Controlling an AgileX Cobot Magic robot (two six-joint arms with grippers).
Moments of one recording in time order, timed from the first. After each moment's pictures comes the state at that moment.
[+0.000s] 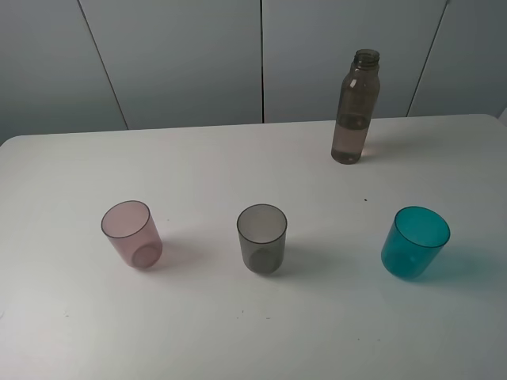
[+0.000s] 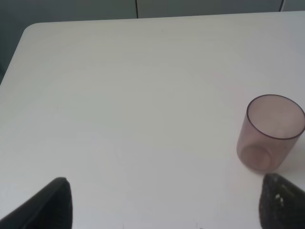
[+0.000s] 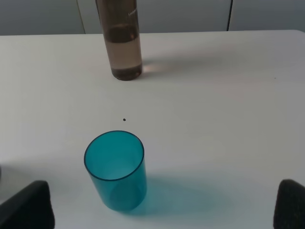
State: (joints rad) left arm -0.02 0.00 -0.51 0.02 1.08 -0.02; right arm 0.03 0.00 -0.51 0.04 1.10 0.00
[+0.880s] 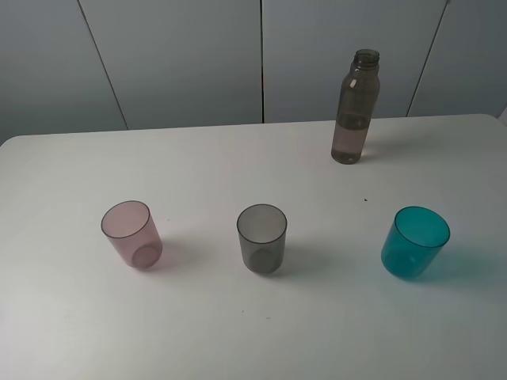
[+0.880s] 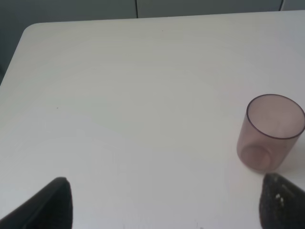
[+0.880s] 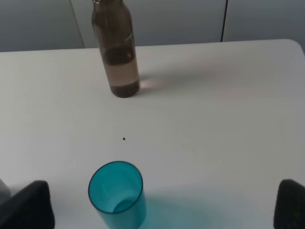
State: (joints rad) left arm -0.02 0.00 -0.51 0.02 1.08 -0.02; right arm 0.03 0.31 -0.77 0.03 1.10 0.03
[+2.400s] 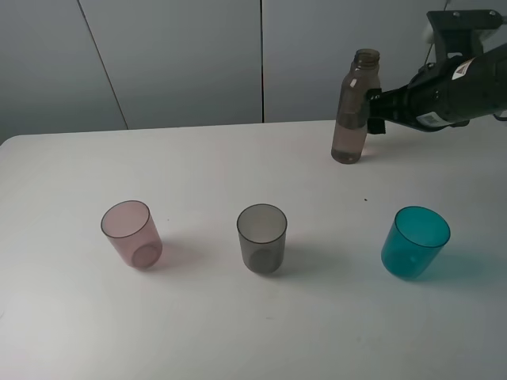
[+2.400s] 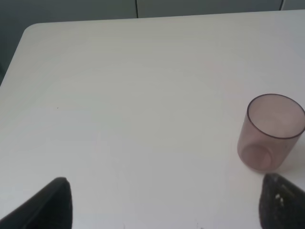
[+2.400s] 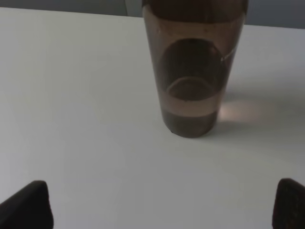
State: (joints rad) left arm -0.02 0.00 -0.51 0.02 1.08 -0.02; right arm 0.25 1.52 -0.79 0.08 0.14 0.01
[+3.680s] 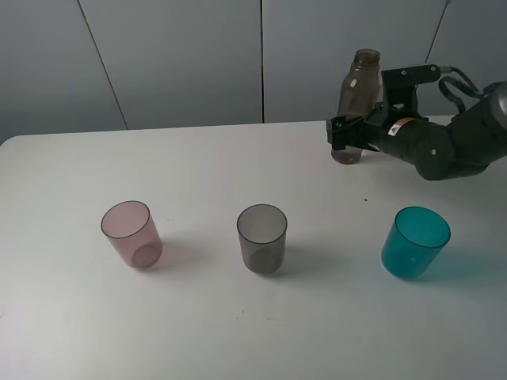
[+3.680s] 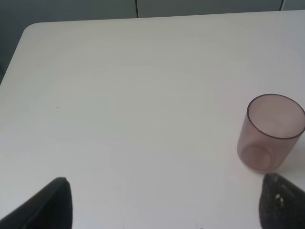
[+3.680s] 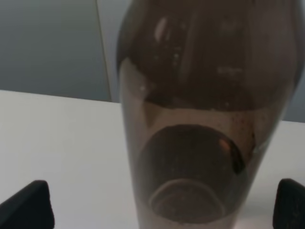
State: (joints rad) left arm -0.02 0.00 -0.51 0.02 1.08 -0.02; right arm 0.25 1.99 -0.79 0.08 -0.69 -0.01
